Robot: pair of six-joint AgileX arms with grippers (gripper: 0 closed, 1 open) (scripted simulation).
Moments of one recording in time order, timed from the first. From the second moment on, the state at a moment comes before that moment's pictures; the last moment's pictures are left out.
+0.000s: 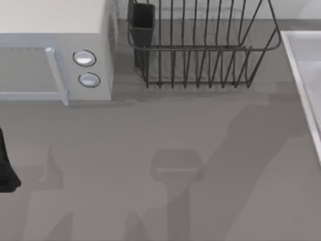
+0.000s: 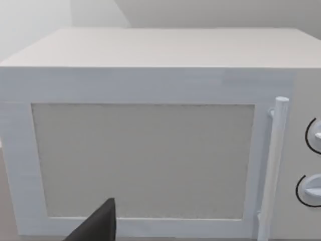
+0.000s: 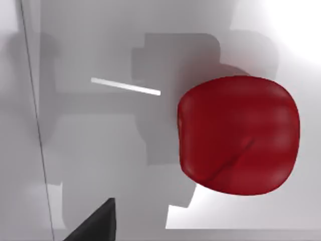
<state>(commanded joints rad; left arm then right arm) 0.00 0.00 0.00 0.00 0.00 0.00 -0.23 2.28 1.71 -1.00 0.00 -0.21</state>
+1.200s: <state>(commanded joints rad) 0.00 0.00 0.00 0.00 0.00 0.00 -0.23 2.48 1.56 -0.65 0.01 -0.21</state>
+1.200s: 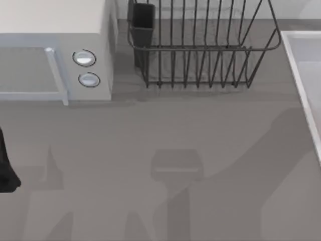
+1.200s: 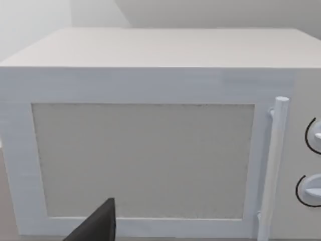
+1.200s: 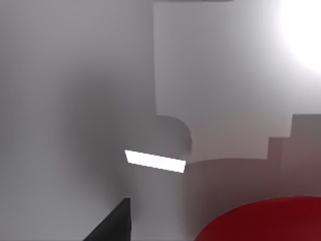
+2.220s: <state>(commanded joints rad) 0.00 0.00 0.00 0.00 0.00 0.00 -0.23 2.41 1.61 -0.72 -0.01 -0.20</state>
